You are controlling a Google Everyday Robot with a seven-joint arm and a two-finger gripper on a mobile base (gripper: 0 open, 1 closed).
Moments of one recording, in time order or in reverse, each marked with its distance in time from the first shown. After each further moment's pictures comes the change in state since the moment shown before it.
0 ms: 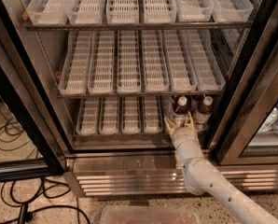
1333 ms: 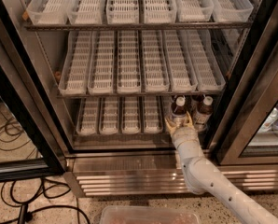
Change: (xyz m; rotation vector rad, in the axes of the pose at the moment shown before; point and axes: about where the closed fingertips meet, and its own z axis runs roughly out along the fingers) arm 0.000 -0.001 0.001 -0.007 0.002 0.005
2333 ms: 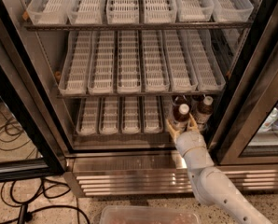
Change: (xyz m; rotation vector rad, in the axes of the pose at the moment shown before) arm -0.045 -0.002 -0.047 -0.065 -0.108 0.108
